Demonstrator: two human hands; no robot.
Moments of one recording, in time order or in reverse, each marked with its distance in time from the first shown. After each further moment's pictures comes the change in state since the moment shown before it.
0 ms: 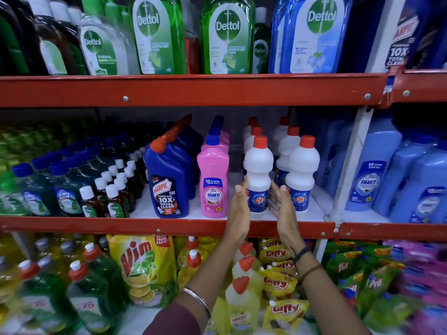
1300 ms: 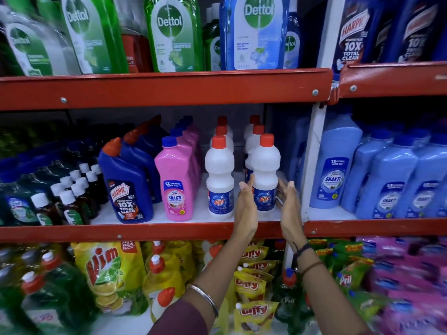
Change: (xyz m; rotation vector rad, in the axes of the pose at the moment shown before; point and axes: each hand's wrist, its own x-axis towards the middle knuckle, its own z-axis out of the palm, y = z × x) left_hand 0.012 0.002 0.106 -0.132 0.013 -0.067; right_hand 0.033 0.000 -0.093 -0.031 0.200 -0.004
